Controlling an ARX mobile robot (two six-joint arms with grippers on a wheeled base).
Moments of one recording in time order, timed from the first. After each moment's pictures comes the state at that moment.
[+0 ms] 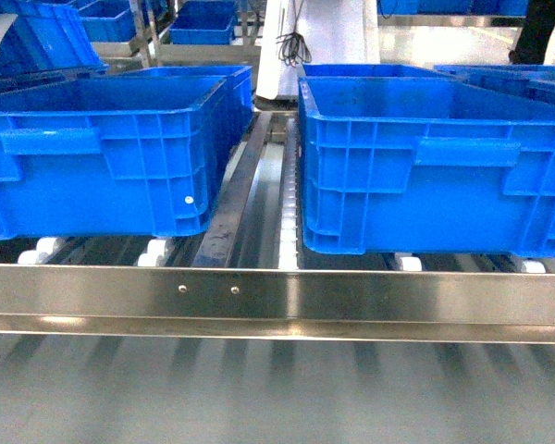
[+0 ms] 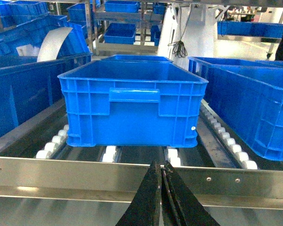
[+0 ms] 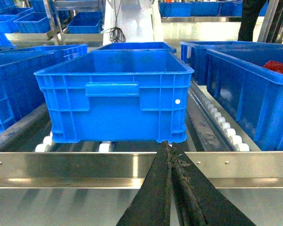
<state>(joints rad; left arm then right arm) 0.00 0.28 0.02 0.28 0.00 0.00 0.00 0.26 0.01 0.26 0.00 -0.01</state>
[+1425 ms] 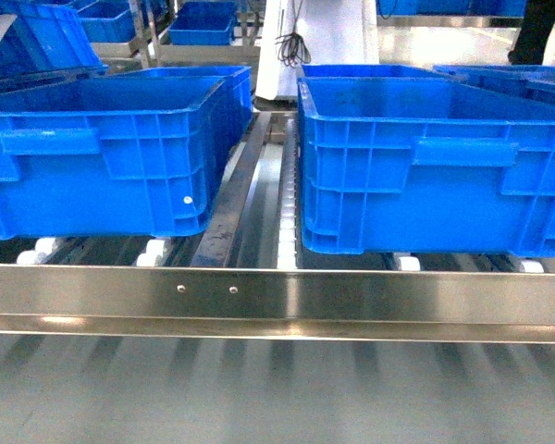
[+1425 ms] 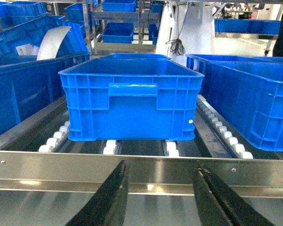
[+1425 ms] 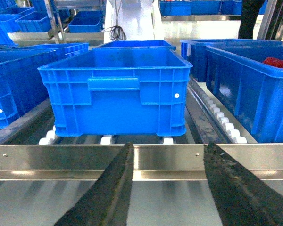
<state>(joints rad) 0.00 0.01 0.02 0.00 0.00 0.00 0.00 0.00 0.01 -0.01 0.00 0.00</state>
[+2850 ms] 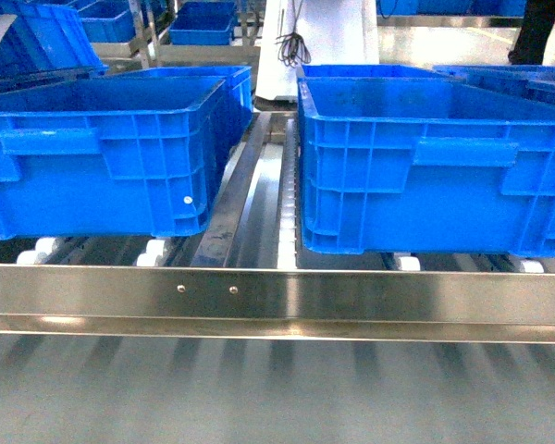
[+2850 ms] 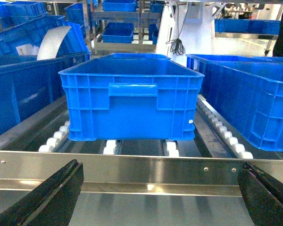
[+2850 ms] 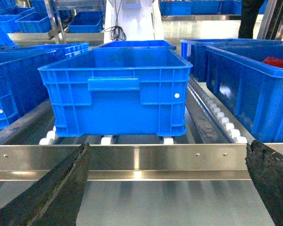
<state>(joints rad) 0.00 0.01 0.02 0.00 0.00 0.00 0.00 0.00 0.01 -0.01 0.00 0.00</state>
